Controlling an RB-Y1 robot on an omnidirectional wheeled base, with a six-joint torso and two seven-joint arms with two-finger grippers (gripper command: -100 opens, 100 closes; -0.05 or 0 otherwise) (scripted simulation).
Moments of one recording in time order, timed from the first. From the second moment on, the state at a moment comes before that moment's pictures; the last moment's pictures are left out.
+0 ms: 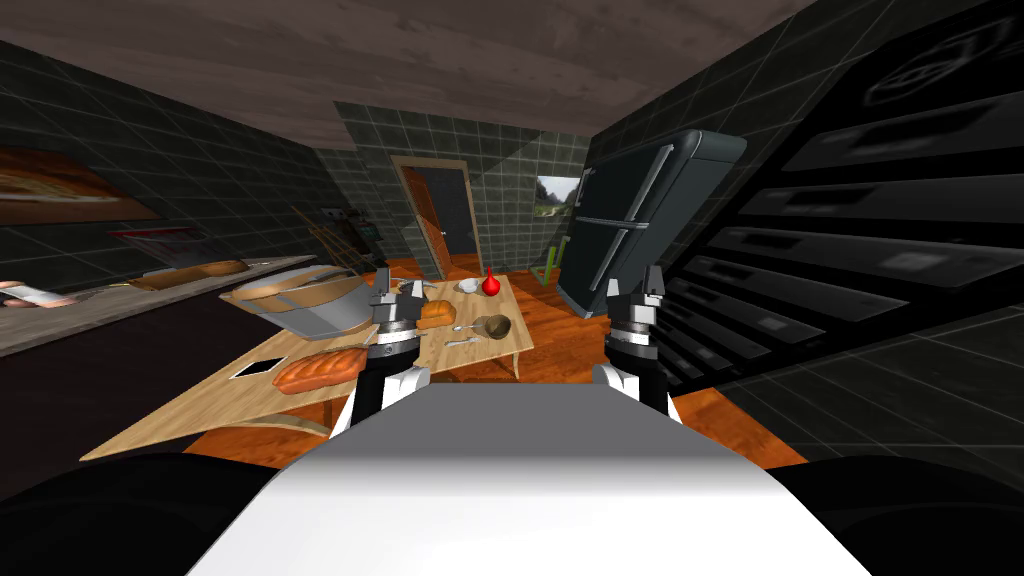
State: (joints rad) left arm 0.50 0.05 0.07 -2.37 0.06 -0.39 0.13; right arm 0.47 -0.01 -0.06 -2.35 -0.09 -0.47 0.09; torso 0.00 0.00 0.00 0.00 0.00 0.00
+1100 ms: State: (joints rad) left arm 0.48 0.21 0.17 -2.20 0.06 -0.12 0.07; right arm 0.47 -0.01 -0.06 -2.35 -0.09 -0.47 0.09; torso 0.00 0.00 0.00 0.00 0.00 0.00
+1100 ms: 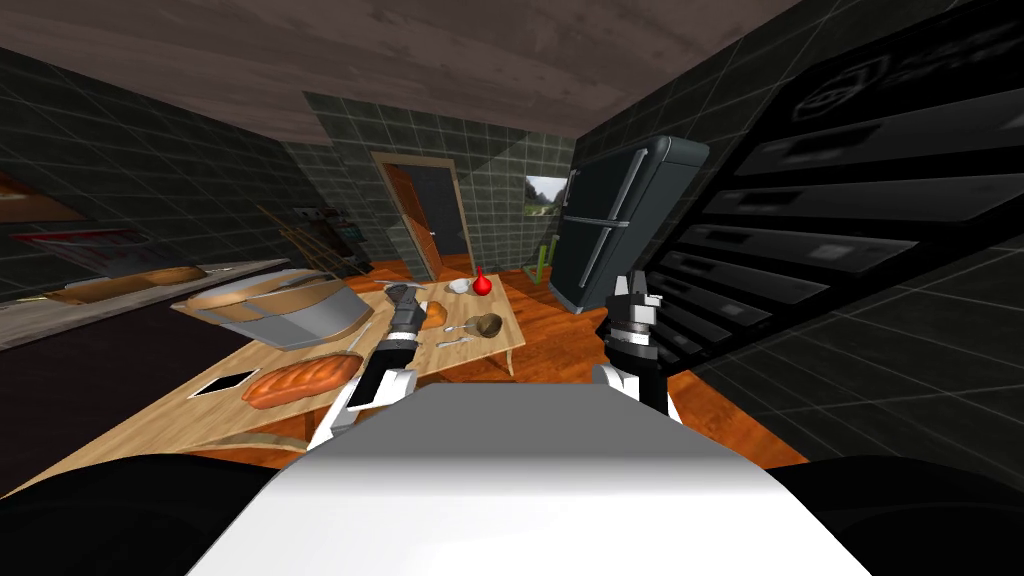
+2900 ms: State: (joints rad) left arm 0.43 0.38 0.31 -1.91 0.06 0.34 -0.03; right arm 0.47 -0.01 -0.06 -2.35 -0.09 -0.47 0.09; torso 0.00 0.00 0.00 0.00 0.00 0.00
